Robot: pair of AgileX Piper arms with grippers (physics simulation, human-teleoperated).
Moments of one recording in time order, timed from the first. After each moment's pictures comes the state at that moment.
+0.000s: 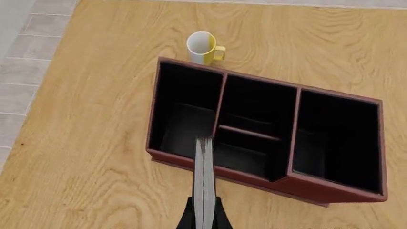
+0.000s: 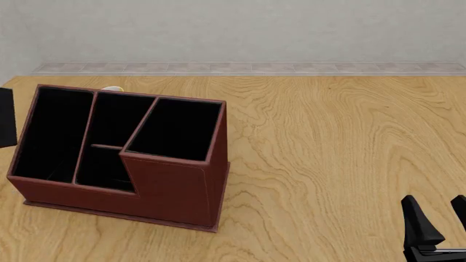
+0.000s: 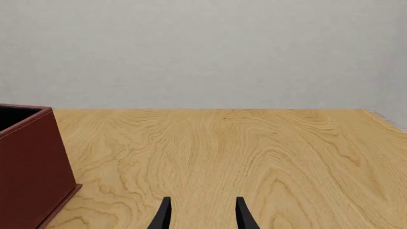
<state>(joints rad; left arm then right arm) 0.15 0.83 -1.31 1.22 0.06 0.00 0.02 0.00 -0.01 0.00</state>
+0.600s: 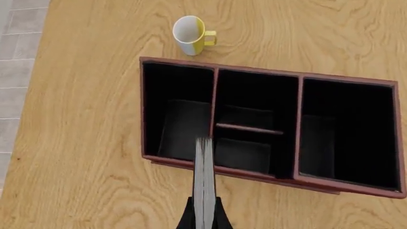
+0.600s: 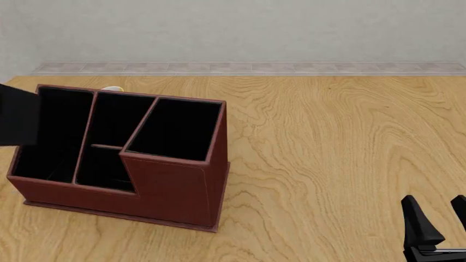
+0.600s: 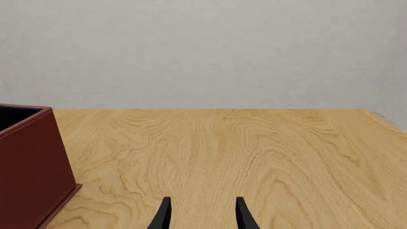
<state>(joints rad) 0.12 0.98 -1.35 1.22 0.15 0.00 0.02 0.00 -0.01 0.00</state>
